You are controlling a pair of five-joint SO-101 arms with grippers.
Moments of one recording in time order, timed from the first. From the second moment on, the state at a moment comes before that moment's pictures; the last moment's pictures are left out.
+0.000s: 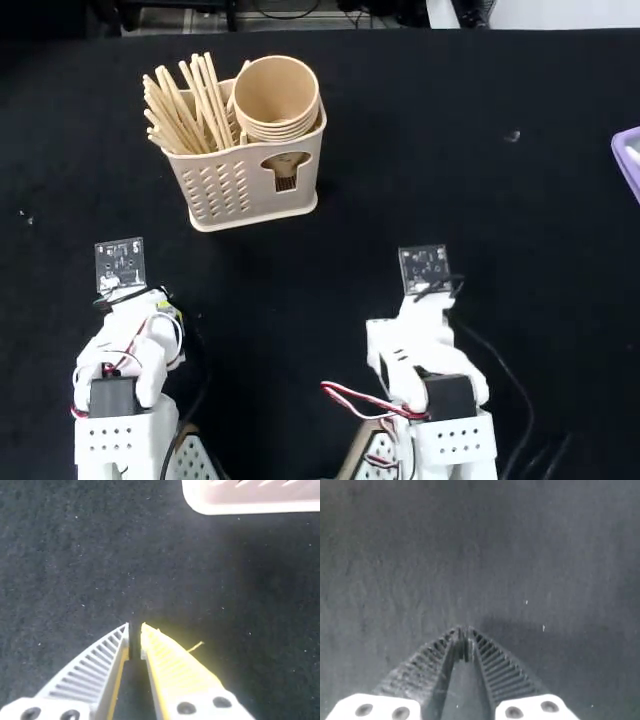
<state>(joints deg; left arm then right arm) -9.8 -103.4 96.1 63.3 2.3 -6.4 -103.1 96.7 72.8 -2.7</state>
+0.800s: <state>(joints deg) -9.8 -103.4 96.1 63.3 2.3 -6.4 -103.1 96.7 73.5 -2.7</state>
